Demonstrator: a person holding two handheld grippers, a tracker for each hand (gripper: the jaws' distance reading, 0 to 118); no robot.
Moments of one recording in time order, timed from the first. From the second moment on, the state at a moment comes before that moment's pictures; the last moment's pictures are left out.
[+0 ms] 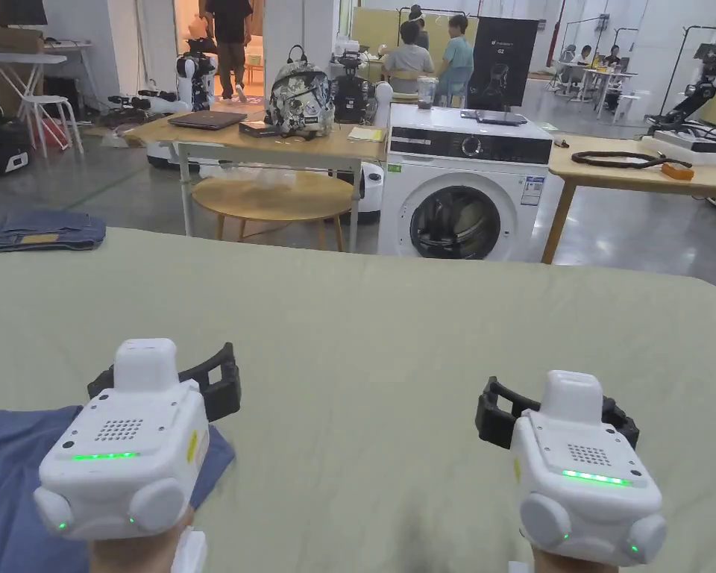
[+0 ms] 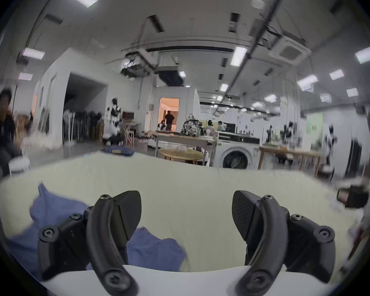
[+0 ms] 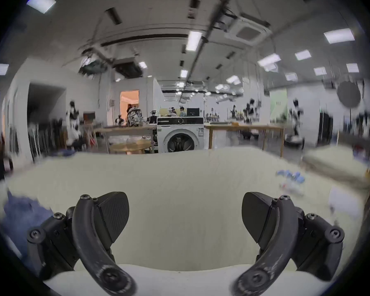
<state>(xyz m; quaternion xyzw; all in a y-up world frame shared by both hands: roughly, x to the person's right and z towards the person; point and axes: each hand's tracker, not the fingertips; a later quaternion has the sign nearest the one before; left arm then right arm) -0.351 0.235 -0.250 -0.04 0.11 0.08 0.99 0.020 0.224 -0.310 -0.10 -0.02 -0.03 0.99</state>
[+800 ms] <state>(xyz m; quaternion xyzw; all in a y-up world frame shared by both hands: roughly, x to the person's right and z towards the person) -0.295 0.243 -0.258 -0.08 0.12 -0.46 0.88 -0.035 0.210 -0.315 0.03 0.02 0.53 0.84</state>
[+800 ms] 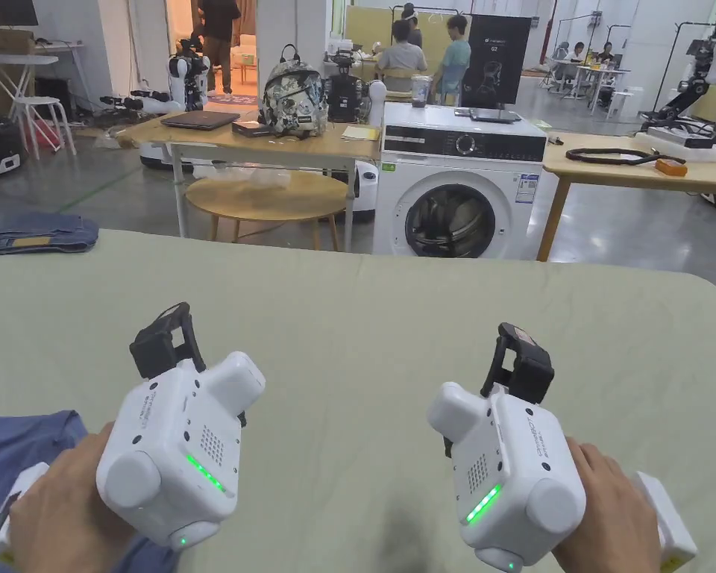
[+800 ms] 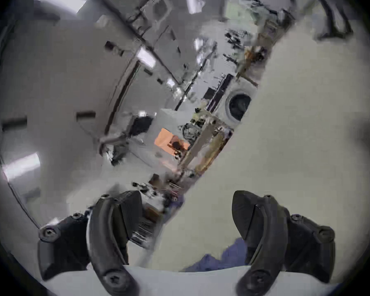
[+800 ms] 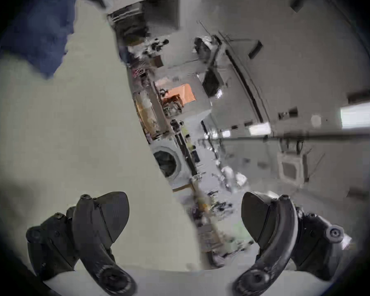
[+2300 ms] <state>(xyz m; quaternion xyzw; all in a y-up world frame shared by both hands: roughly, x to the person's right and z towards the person) -0.325 0.260 -0.247 -0.05 0.12 0.00 0.99 0.003 0.233 -0.297 -0.09 0.00 0.01 1.00</state>
